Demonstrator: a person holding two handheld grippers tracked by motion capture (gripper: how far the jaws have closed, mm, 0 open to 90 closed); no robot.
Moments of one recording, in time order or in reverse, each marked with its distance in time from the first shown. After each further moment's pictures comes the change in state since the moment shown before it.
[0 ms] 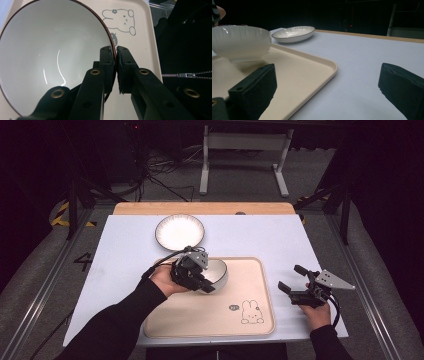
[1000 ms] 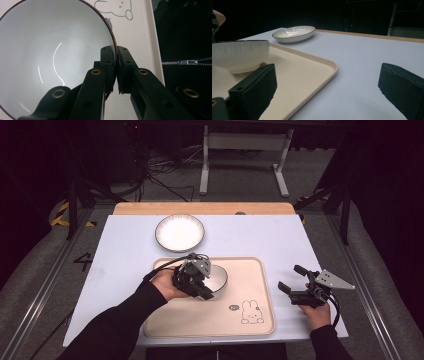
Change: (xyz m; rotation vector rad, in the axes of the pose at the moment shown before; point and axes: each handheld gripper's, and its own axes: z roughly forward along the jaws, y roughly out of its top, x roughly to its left) left arm -0.006 -0.003 0.014 0.085 -0.018 0.010; right arm 0.000 0.000 0.000 0.003 0.004 0.002
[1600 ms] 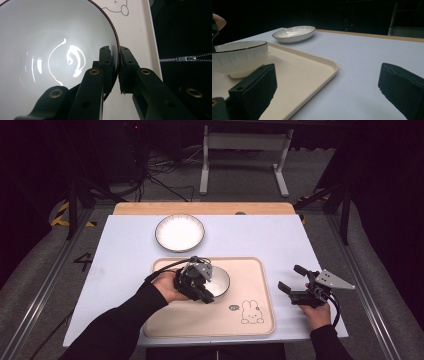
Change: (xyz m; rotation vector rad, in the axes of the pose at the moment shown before) left arm -0.002 -0.001 0.008 0.028 -0.026 0.020; right arm 0.000 0.000 0.000 0.000 0.003 0.003
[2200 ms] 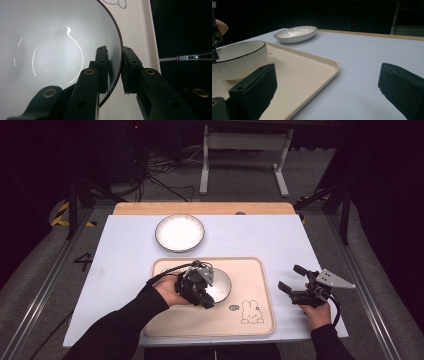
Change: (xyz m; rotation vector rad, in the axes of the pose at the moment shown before) left arm -0.003 -0.001 0.011 0.037 -0.014 -0.011; right arm -0.002 0.000 0.000 -0.001 0.017 0.019
